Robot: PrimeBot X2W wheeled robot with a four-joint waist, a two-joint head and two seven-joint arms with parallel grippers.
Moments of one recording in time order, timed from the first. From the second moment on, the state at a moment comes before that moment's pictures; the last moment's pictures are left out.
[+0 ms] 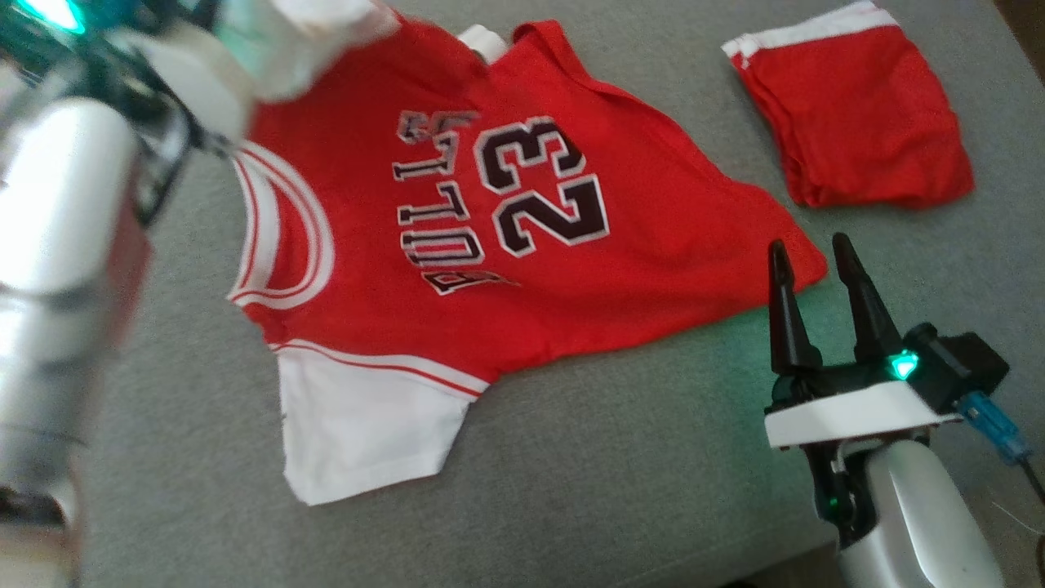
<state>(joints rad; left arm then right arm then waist) -1.01 0.36 -0.48 0.61 -0.20 -0.09 0.15 -0.17 -0.04 0.10 0.22 0.25 0.13 -0.25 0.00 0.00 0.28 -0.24</state>
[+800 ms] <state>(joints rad) -1.35 0.38 -0.45 1.03 -0.16 -0.02 0.02 -0.22 -0.04 0.16 0.20 0.29 0.13 -0.25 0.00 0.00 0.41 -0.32</state>
